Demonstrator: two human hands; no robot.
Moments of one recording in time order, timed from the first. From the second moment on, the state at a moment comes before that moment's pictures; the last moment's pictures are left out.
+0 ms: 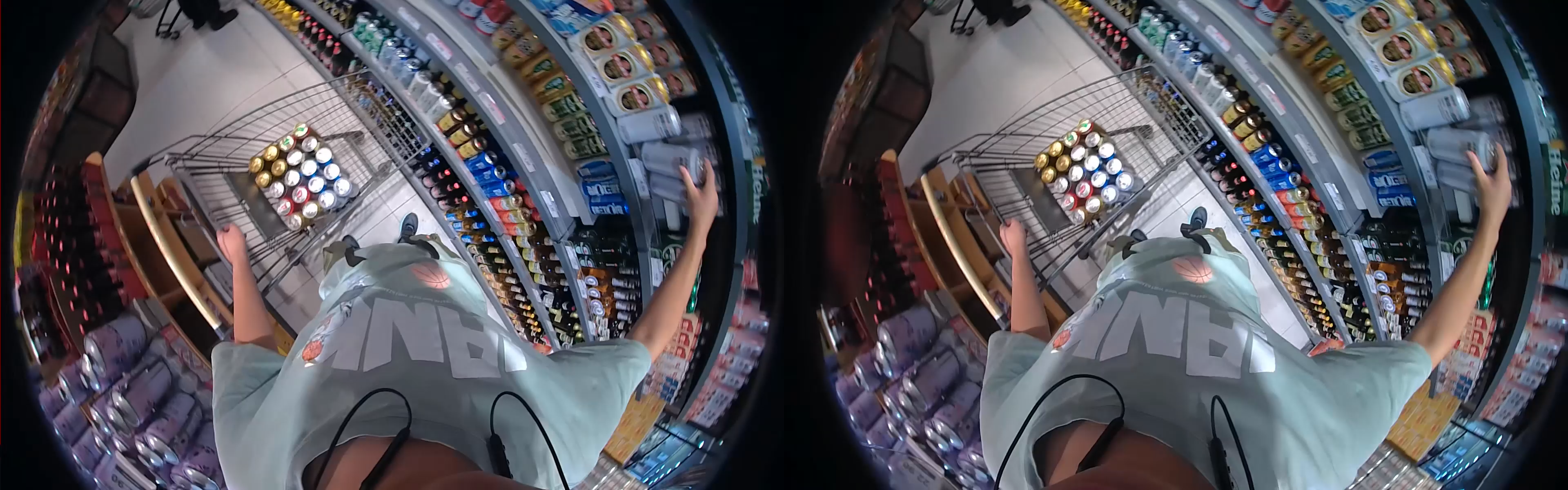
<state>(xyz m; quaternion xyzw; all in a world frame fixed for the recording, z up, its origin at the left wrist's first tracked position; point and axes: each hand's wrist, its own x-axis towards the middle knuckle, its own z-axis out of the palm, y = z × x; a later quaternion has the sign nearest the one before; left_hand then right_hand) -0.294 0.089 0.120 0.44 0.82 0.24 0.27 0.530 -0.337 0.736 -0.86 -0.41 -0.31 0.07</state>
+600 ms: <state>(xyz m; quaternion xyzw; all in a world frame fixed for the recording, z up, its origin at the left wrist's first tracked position) -0.269 0.074 0.173 0.40 0.86 0.21 0.25 0.314 -0.057 0.594 -0.55 -0.81 -0.07 0.21</state>
